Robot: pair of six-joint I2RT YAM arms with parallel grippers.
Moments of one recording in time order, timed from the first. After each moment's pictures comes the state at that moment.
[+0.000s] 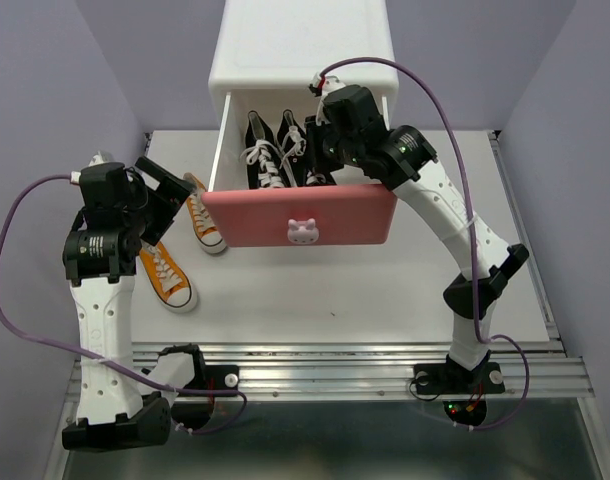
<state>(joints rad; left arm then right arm) 0.08 0.99 1.43 -1.02 0.10 -0.85 0.78 1.89 2.35 -0.97 0.09 0.32</state>
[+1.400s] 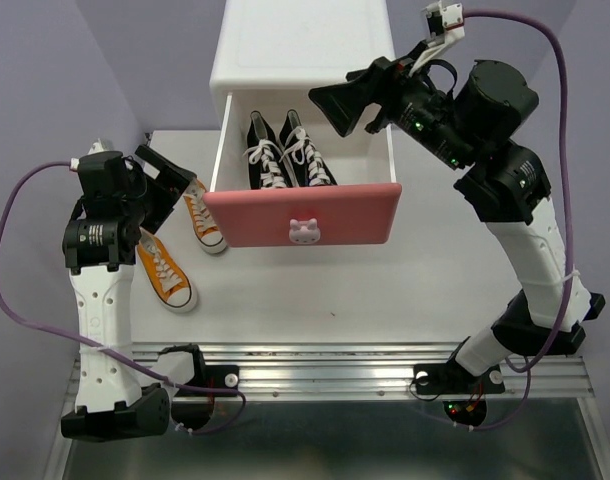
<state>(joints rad) 0.08 1.05 1.48 -0.98 0.12 -0.83 0.79 1.56 2.33 -0.54 -0.04 0.32</state>
